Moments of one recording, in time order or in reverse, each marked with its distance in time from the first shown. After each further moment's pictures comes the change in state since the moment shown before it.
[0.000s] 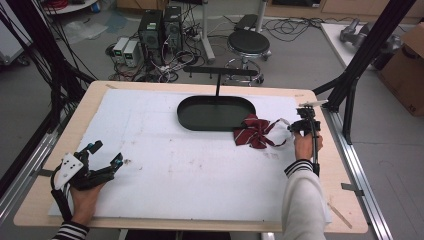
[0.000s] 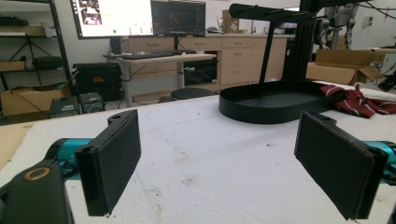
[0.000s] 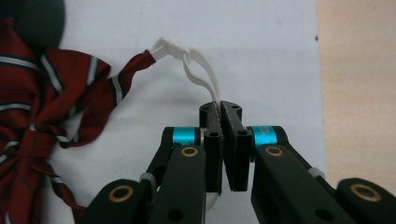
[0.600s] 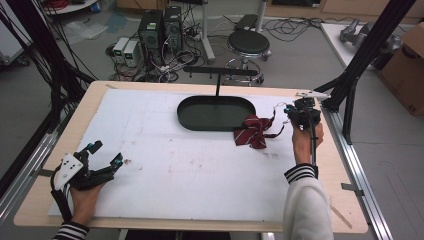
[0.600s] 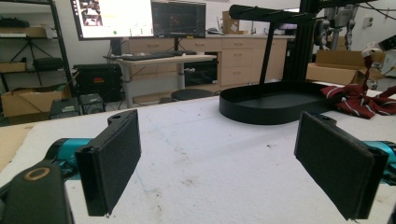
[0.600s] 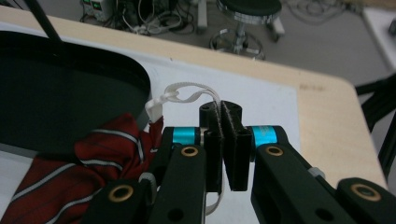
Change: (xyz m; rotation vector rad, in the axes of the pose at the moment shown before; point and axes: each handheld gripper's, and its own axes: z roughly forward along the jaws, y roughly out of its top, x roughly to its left) left arm 0.000 0.000 -0.001 -0.001 0.000 0.003; right arm 0.044 0.003 -0.065 -0.418 -0.002 -0.253
